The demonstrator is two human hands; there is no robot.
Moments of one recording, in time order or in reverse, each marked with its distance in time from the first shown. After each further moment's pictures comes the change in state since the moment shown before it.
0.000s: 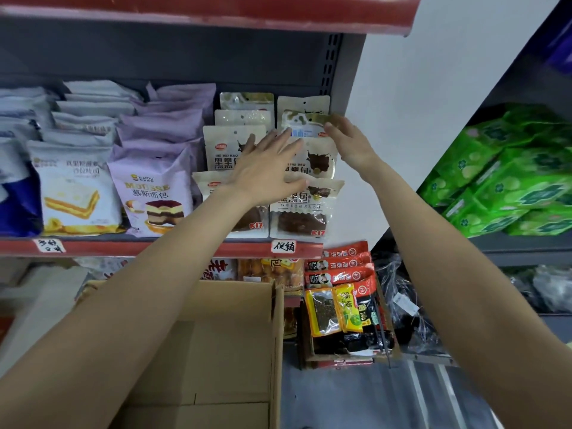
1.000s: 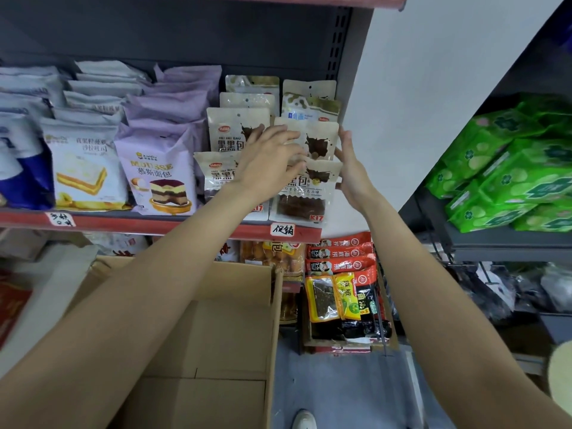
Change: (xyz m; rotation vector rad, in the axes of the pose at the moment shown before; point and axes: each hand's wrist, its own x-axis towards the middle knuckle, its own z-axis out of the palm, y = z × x) left_hand -0.013 0.014 0.017 -0.080 0.294 0.034; right_hand -0.083 0.007 0.018 0.407 -0.101 0.042
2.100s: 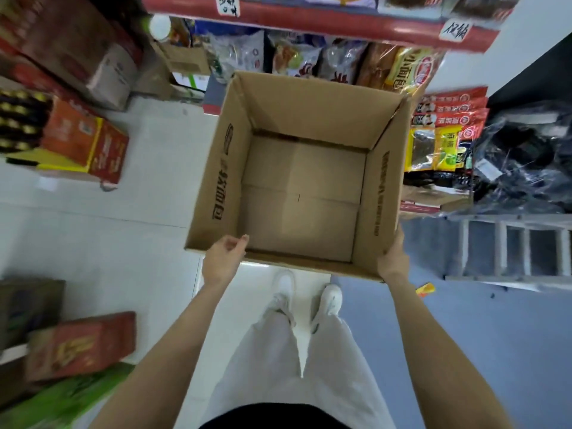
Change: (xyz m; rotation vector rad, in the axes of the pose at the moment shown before) left_hand -0.604 -0.058 -0.038 -0.614 -0.367 -1.433; right_hand -0.398 0.228 0.214 -0.720 0.097 0.789
